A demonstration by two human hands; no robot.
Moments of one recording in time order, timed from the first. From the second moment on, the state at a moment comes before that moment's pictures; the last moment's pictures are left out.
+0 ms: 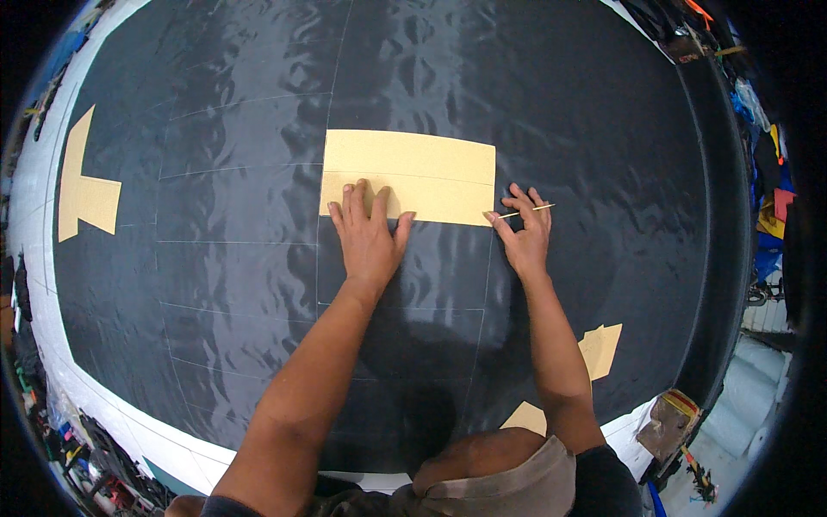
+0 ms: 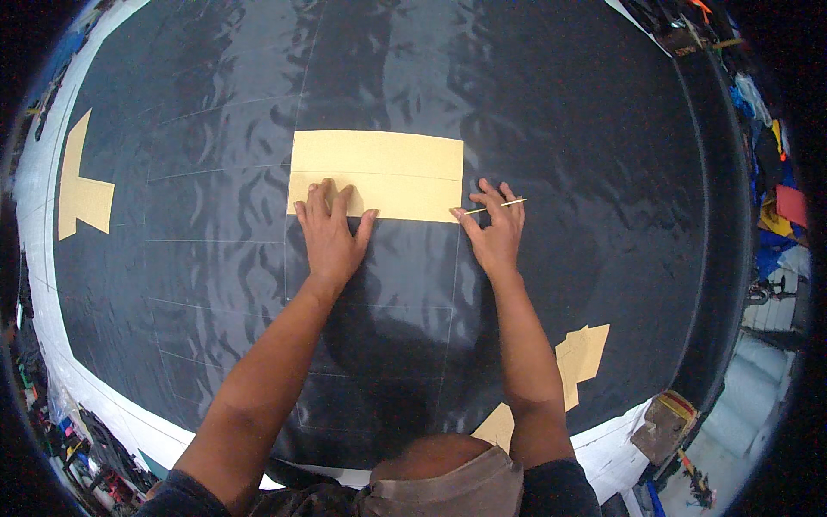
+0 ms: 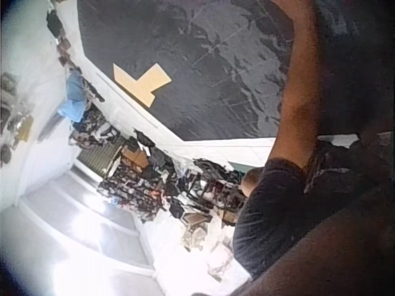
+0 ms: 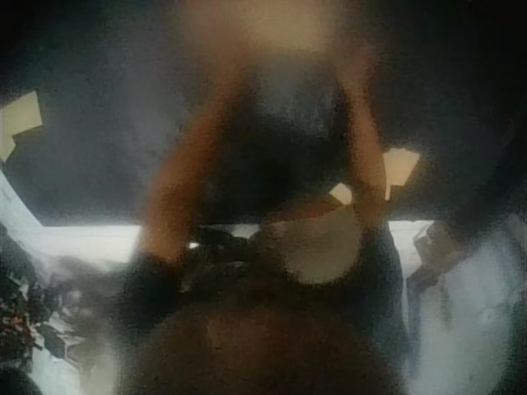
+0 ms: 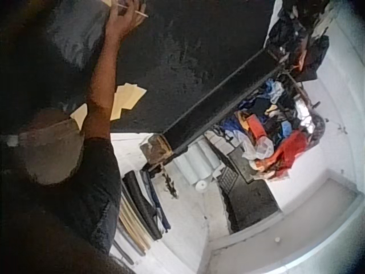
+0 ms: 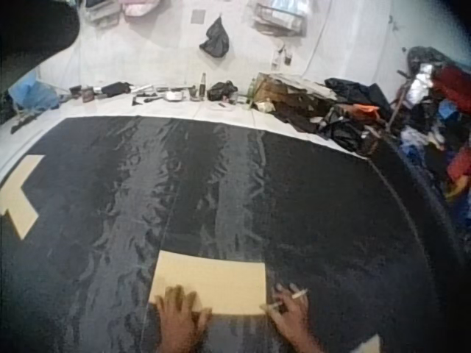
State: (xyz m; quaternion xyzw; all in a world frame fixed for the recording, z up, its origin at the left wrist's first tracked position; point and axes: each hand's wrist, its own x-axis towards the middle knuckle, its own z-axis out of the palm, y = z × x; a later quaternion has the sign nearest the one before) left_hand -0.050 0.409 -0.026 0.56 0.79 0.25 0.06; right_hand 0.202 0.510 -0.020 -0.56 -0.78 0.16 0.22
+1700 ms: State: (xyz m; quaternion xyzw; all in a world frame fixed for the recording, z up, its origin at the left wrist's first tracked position) left_hand -0.075 0.488 0.050 0.54 0.78 -0.10 0.31; right_hand 0.151 0.613 0.007 -0.57 -0.68 0.40 0.24
